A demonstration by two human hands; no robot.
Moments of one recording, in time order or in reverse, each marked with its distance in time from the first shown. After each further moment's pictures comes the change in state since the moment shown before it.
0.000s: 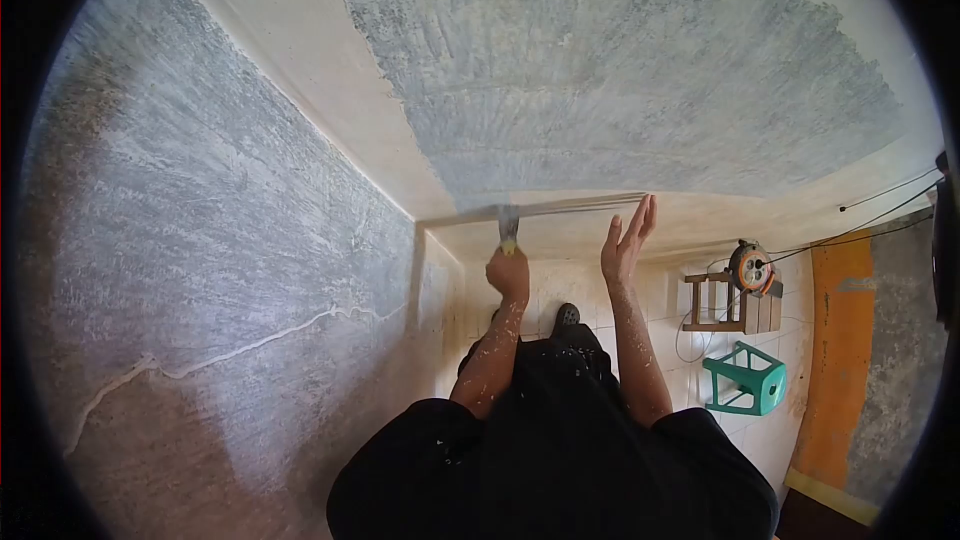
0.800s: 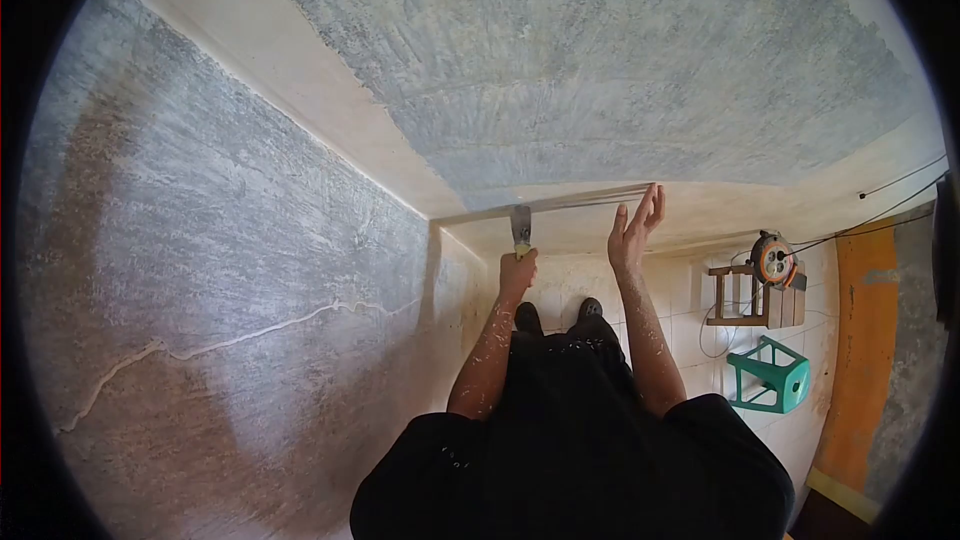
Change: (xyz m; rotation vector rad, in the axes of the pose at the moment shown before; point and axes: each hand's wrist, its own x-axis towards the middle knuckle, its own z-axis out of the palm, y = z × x) left_hand 0.009 -0.018 -0.031 -0.480 -0.726 -0.354; right_hand 0.001 0.012 0.010 -0.021 0.035 -0.031
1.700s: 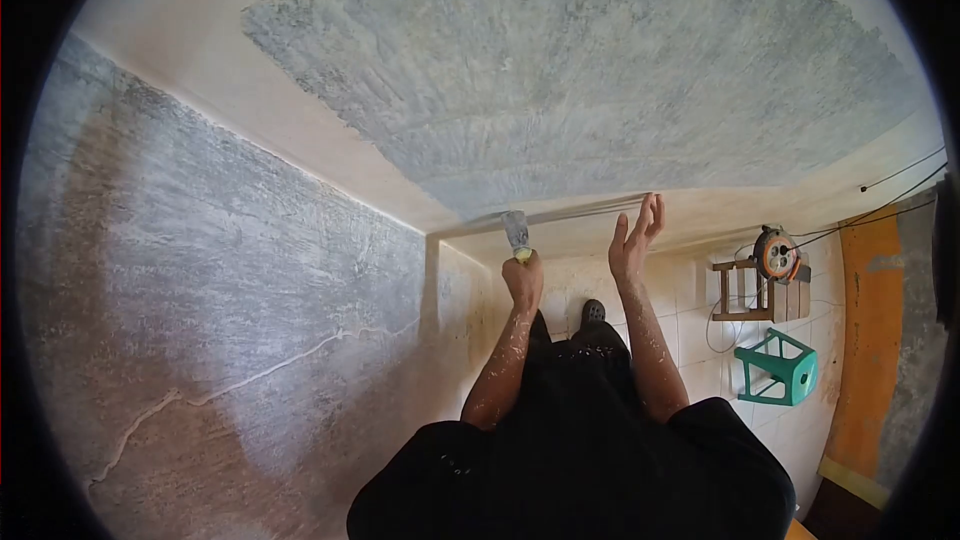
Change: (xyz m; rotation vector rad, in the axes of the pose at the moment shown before) left_hand 0.001 0.018 0.029 0.263 0.437 0.251; right_hand 0.002 0.004 0.000 -0.017 0.025 -0.025
